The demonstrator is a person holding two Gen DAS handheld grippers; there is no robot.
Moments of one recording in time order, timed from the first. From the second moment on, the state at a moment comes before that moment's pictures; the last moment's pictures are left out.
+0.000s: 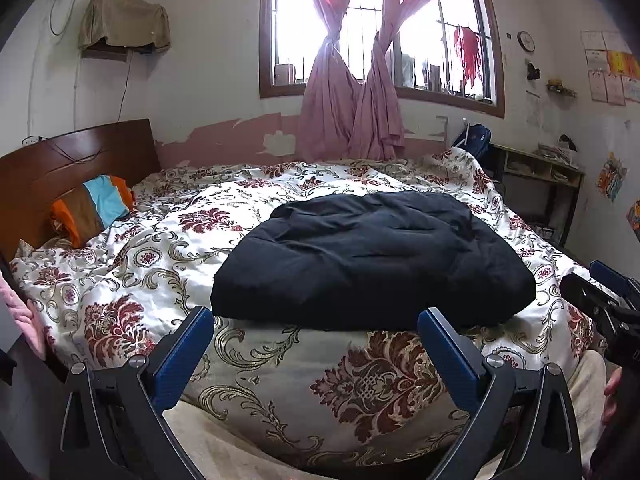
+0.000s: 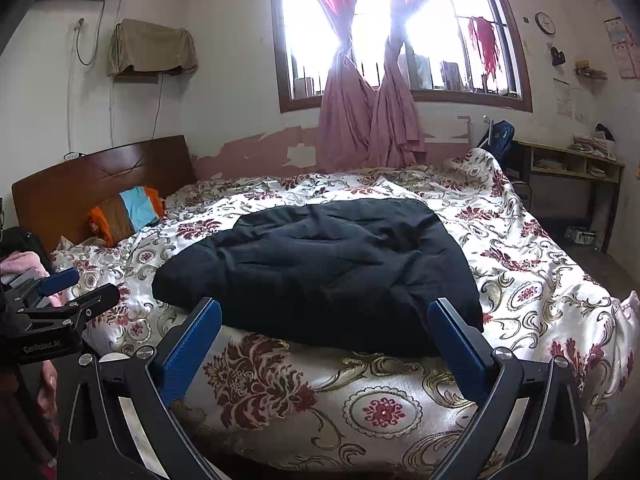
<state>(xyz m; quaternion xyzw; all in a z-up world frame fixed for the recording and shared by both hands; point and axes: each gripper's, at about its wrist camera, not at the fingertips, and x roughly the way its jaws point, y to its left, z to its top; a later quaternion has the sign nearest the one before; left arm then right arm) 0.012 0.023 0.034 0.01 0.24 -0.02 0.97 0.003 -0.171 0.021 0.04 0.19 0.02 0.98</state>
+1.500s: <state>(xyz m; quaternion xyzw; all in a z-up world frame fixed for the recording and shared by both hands) 0.012 0.026 0.031 0.02 0.25 -0.01 0.97 0.001 -0.170 0.015 0.05 0.20 0.01 0.98</state>
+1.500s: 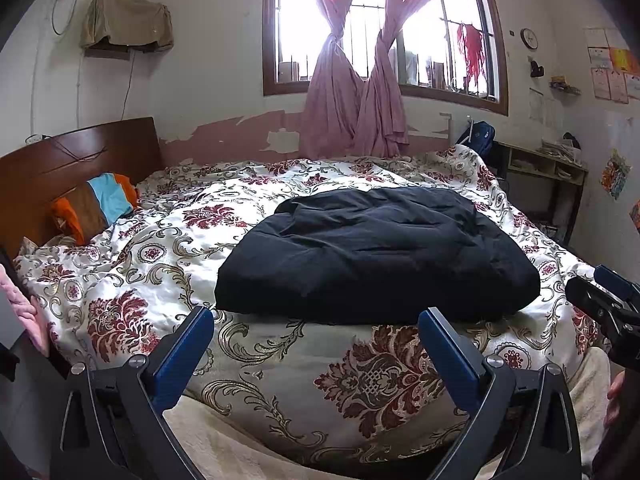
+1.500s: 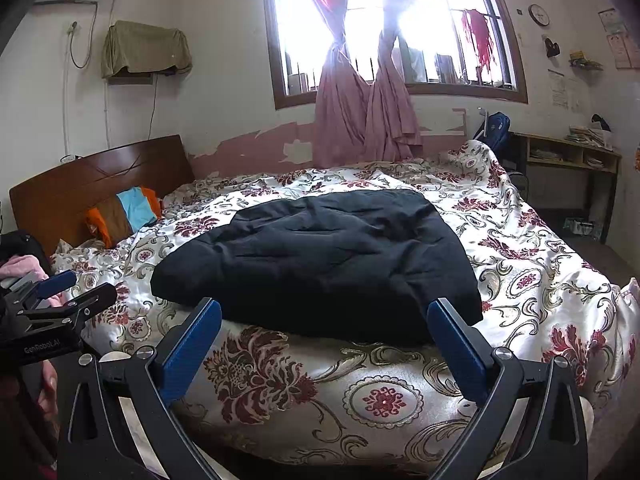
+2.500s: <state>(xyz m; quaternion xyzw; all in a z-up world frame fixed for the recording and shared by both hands) 0.012 0.026 0.033 0.02 0.25 -0.01 0.97 -0.002 -0.168 0.013 0.05 0.20 0.01 0.98</state>
